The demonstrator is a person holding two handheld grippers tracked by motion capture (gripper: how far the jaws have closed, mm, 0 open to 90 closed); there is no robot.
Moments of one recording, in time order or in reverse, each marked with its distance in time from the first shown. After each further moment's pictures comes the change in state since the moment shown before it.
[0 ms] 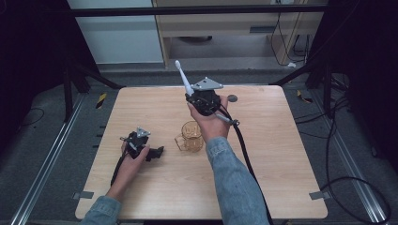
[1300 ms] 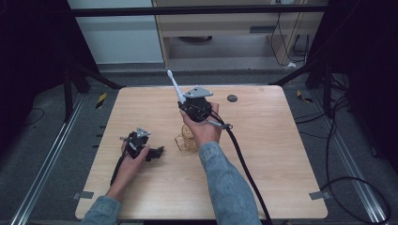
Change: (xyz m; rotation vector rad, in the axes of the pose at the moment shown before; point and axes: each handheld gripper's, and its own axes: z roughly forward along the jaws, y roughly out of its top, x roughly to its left) left arm 0.000 0.000 0.000 -0.002 -0.003 0.003; right arm 0.019 -0.021 0.025 0.030 0.045 0.004
